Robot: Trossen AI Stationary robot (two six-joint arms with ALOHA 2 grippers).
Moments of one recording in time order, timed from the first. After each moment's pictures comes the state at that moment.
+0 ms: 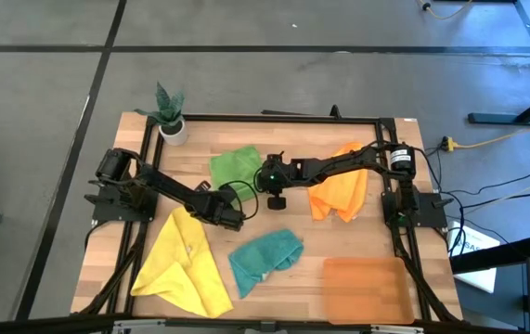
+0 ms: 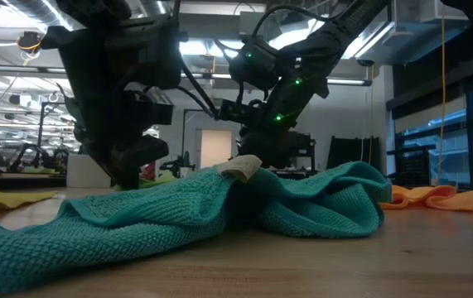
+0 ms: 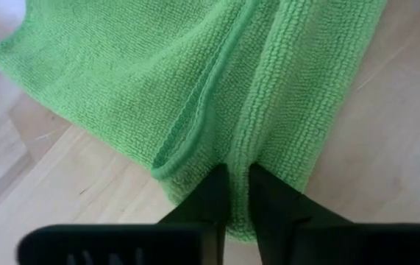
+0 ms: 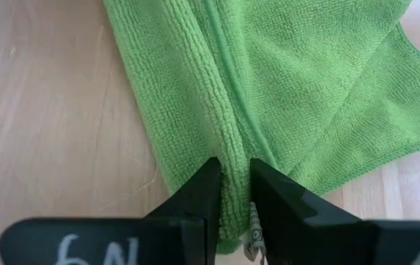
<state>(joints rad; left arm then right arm) -0.21 1.77 0.90 -0.66 -0.55 -1.01 -0.13 2.01 1.22 -0.12 0.14 -0.29</state>
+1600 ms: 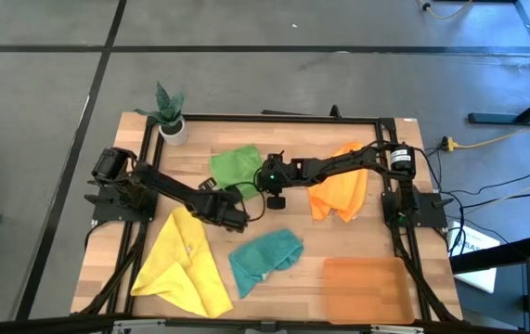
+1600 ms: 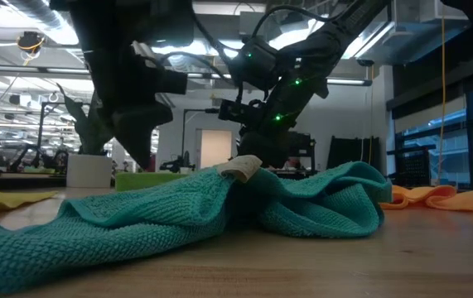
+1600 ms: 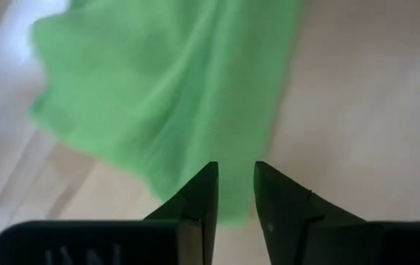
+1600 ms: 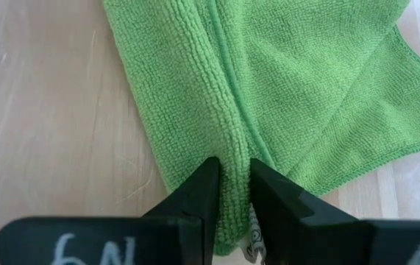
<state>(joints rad) -0.24 1.73 1.05 -0.81 -0.56 -0.83 -0.13 2.01 1.22 -0.12 0.14 -0.27</state>
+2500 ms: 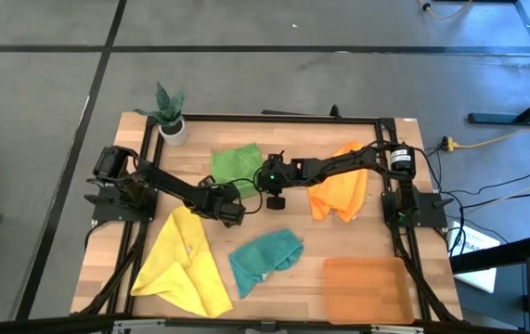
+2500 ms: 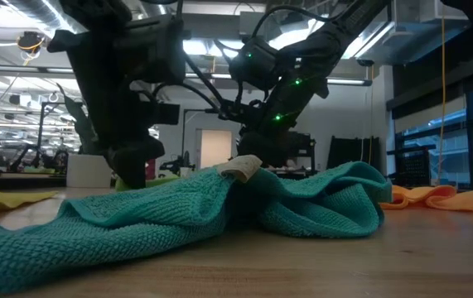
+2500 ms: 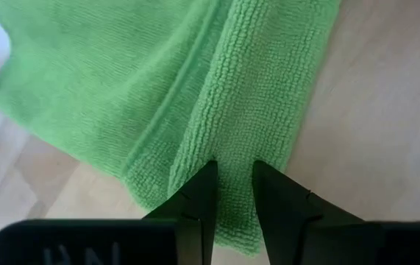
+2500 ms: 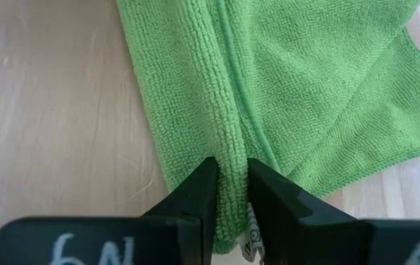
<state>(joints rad) -0.16 1.73 0.88 -0.59 -0.54 -0.76 -0.13 2.01 1.22 -0.12 0.14 -0.24</state>
